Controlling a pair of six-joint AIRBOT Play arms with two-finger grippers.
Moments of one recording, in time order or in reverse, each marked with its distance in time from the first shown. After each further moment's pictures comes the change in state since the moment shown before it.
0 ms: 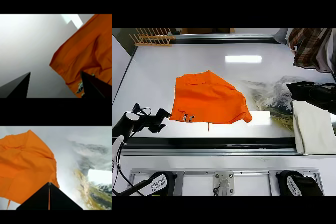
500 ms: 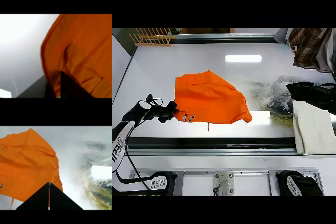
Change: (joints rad) left arm -0.128 -0.192 0.208 -0.031 0.008 0.003; right arm 0.000 -0.013 -0.001 0.003 0.027 0.039
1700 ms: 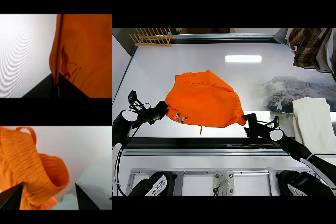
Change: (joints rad) left arm 0.044 0.415 -0.208 0.032 0.041 0.092; right arm 0.618 -0.356 -0.621 0.545 -0.873 0.828
